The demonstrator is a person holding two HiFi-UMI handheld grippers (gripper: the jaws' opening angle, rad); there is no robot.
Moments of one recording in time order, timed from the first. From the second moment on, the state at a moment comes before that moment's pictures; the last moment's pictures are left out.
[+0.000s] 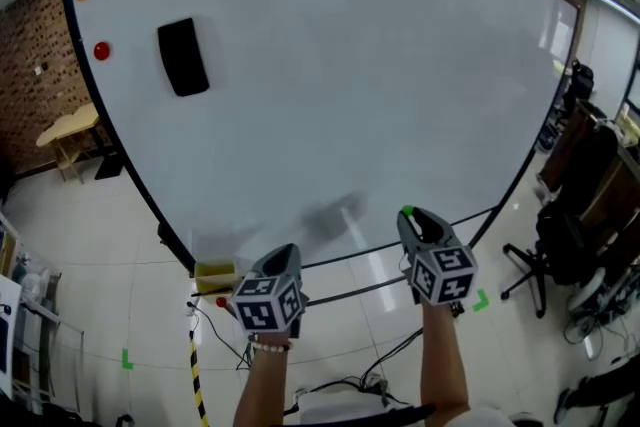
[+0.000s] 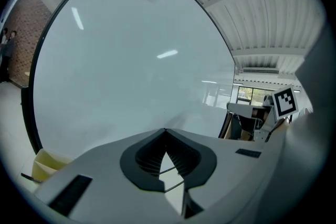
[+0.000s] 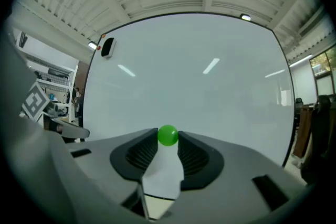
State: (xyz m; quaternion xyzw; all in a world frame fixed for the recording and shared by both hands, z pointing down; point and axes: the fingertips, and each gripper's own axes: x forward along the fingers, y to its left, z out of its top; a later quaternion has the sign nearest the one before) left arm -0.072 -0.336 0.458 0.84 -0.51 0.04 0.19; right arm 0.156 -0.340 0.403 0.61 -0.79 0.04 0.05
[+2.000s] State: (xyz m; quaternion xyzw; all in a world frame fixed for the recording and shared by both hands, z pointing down) left arm -0.045 -0.329 0.455 0.83 -0.52 0.06 0.16; right arm 0.124 -0.335 0.421 0.55 -0.83 0.05 0.06
